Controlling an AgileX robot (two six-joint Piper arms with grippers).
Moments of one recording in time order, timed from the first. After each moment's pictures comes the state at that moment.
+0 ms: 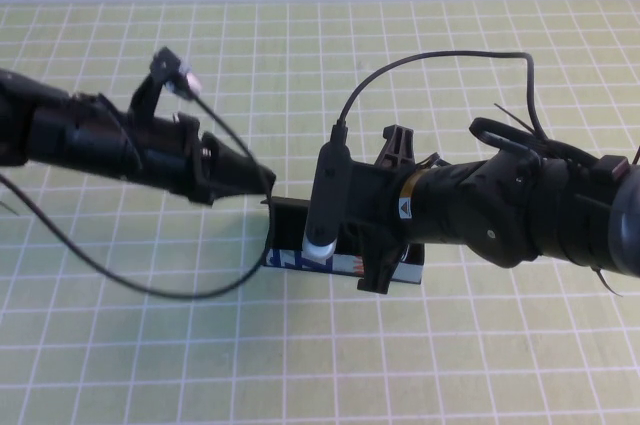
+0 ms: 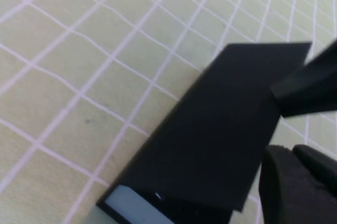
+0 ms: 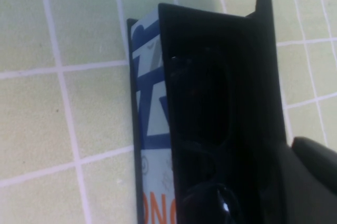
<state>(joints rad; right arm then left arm) 0.72 1.77 -1.13 -0.05 0.19 -0.74 -0.11 1.92 -1.27 -1.24 1.14 1.55</state>
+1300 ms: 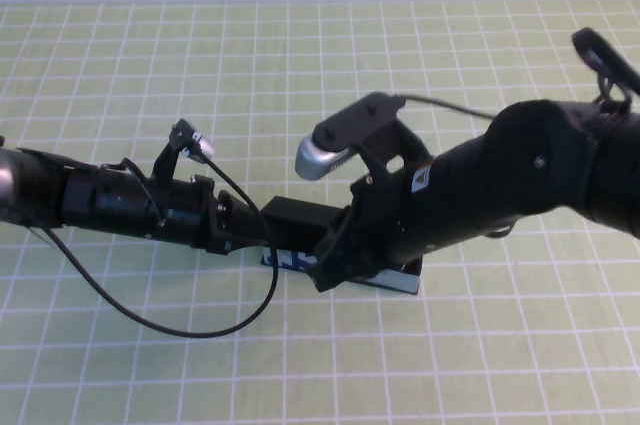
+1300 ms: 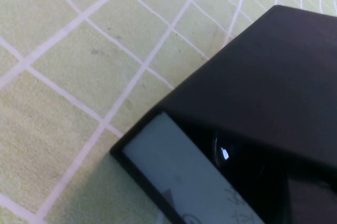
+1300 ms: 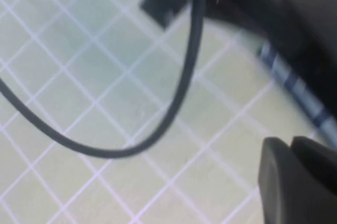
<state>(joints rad) 0.72 1.63 -1.19 0.49 0.58 -0.39 -0.11 2.10 -1.15 -1.41 1.15 1.78</state>
